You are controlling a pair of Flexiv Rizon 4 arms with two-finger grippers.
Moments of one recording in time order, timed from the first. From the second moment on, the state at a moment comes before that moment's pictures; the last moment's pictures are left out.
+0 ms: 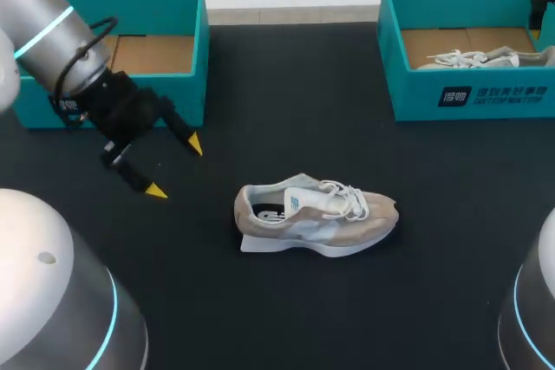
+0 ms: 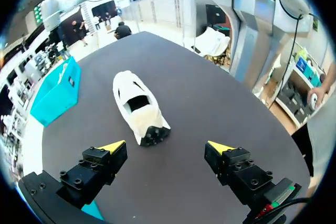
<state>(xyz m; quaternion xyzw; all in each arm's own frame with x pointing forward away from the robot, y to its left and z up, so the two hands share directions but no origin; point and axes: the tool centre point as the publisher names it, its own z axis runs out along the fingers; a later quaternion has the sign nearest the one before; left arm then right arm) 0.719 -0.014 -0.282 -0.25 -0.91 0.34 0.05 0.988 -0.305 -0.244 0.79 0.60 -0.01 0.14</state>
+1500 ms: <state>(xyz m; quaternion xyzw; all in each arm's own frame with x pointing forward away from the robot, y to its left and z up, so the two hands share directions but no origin) 0.698 -0.003 -0.349 -0.02 -0.87 0.50 -0.03 0.988 -0.304 -0.244 0.79 0.60 -0.01 0.14</state>
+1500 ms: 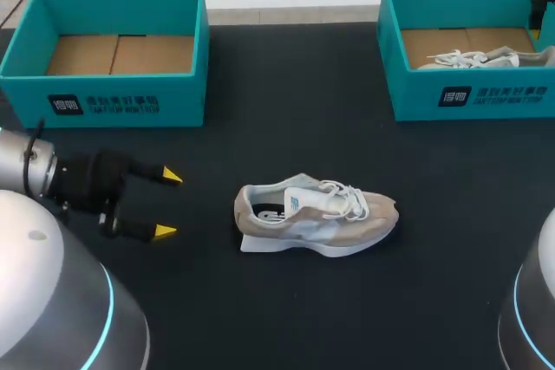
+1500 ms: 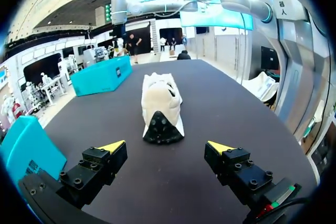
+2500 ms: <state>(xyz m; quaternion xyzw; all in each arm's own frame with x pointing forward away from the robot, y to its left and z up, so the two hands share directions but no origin) 0.695 -0.081 -0.390 0.00 -0.86 0.50 -0.03 0.988 -0.305 -0.244 0.79 0.60 -0.01 0.14</state>
